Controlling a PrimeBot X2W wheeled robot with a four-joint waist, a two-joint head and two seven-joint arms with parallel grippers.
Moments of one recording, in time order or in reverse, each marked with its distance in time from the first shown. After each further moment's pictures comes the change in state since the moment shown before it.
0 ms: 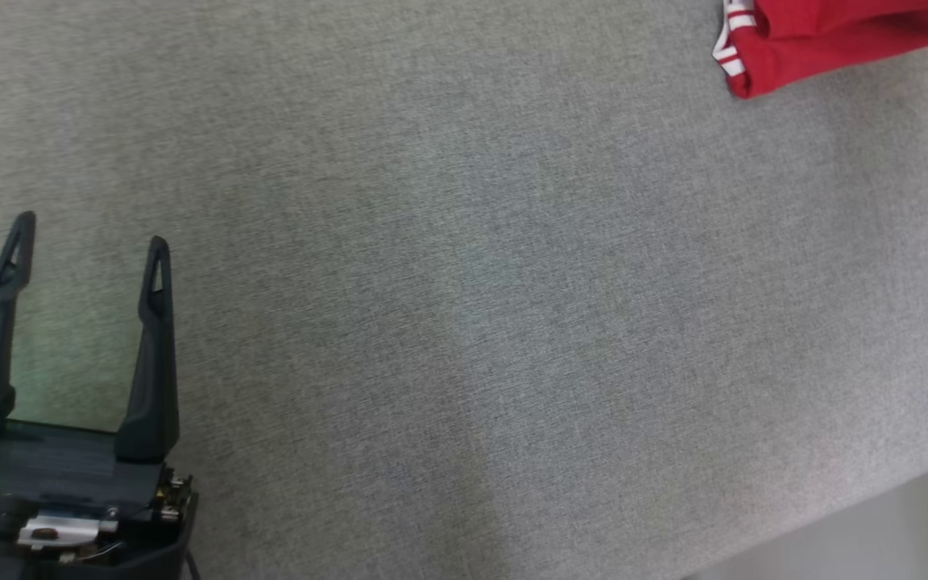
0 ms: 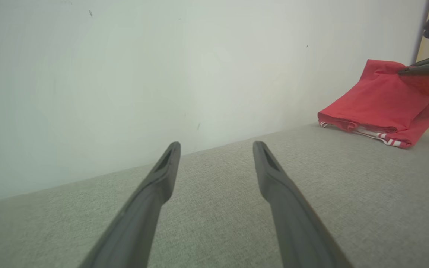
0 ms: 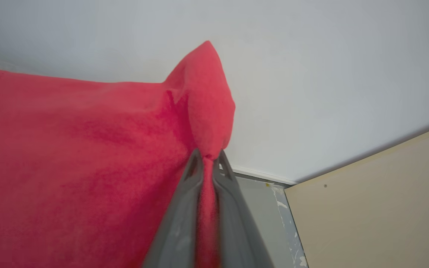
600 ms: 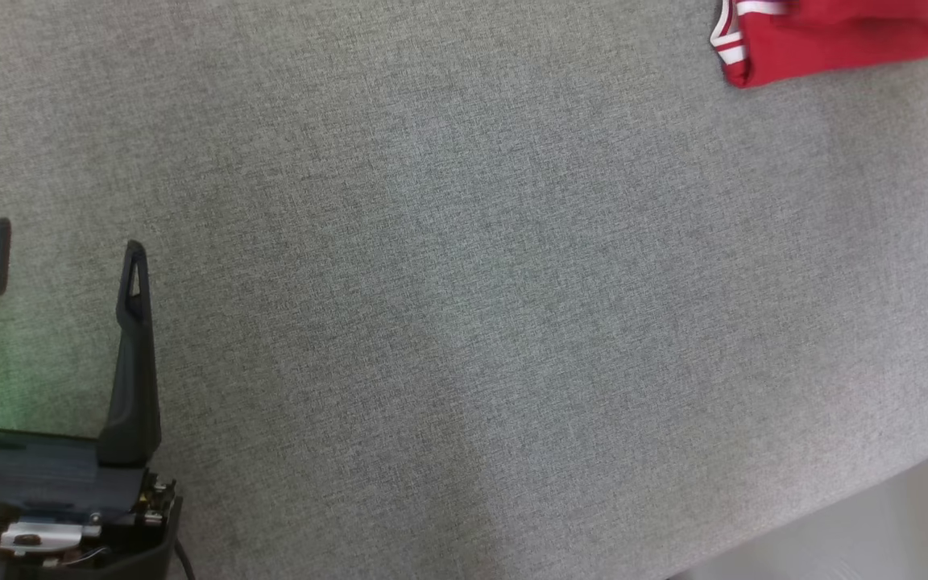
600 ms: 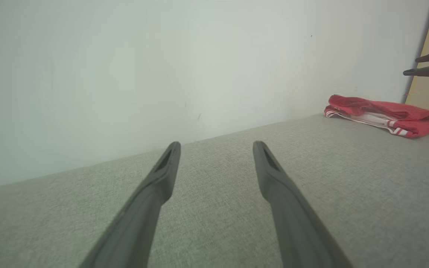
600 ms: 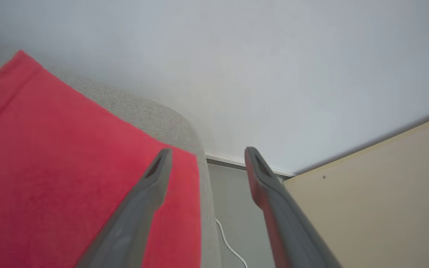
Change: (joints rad) left arm 0.020 0.019 0.019 -0.011 -0.009 0.017 0.010; right arm -0.012 0.018 -0.008 0.048 -0.003 0.000 -0.026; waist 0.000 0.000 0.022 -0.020
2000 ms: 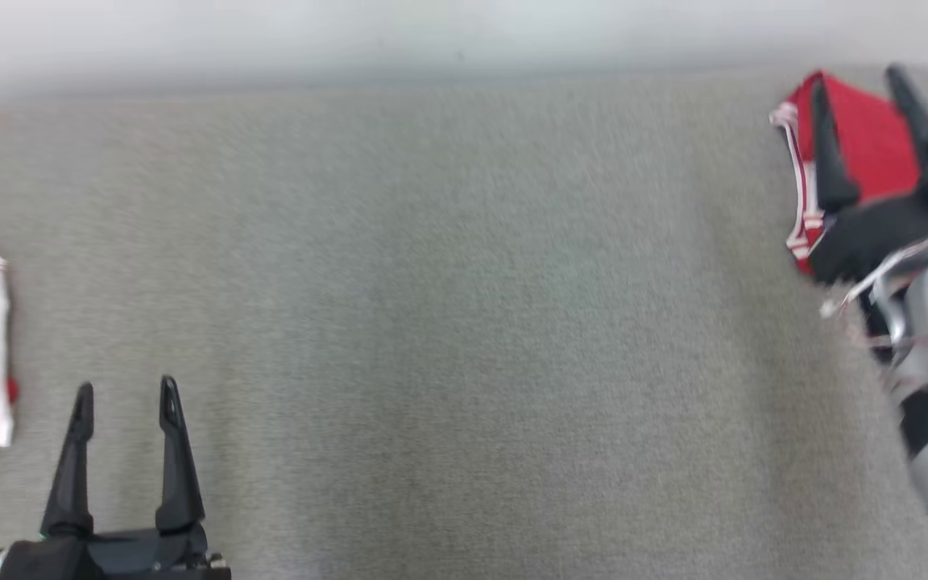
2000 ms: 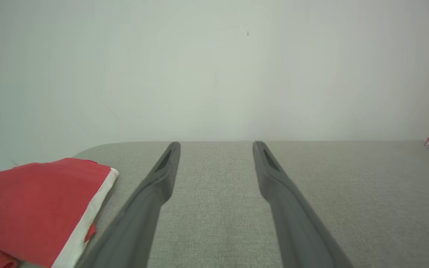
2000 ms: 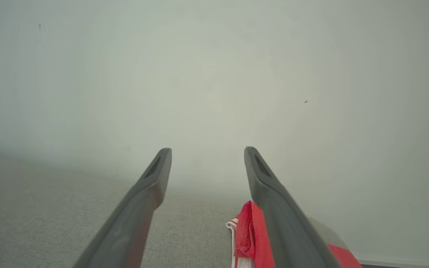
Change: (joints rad) left arm 0.141 -0.198 0.066 0.371 -0.106 0.041 -0.044; right arm 0.554 0.170 -0.236 -0.357 0.011 0.000 -0.141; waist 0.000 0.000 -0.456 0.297
